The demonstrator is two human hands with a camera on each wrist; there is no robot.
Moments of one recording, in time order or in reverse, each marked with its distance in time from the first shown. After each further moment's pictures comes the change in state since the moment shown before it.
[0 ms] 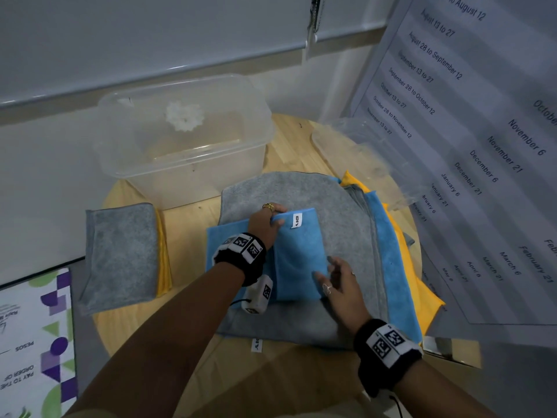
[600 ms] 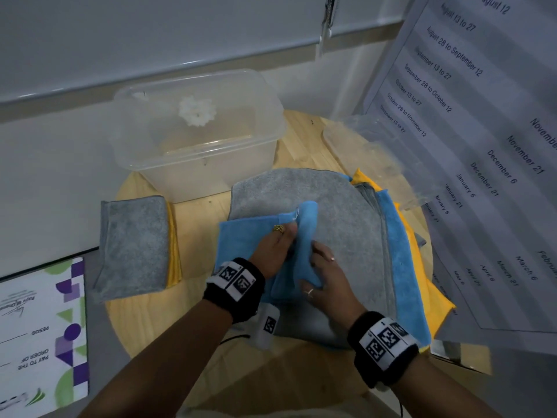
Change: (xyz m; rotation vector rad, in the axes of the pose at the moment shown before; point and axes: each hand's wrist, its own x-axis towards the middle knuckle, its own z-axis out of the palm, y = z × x) left_hand -0.070 0.021 -0.008 -0.342 -0.150 -0.148; right_hand 0.006 -0.031 0.025 -0.218 -0.253 -0.459
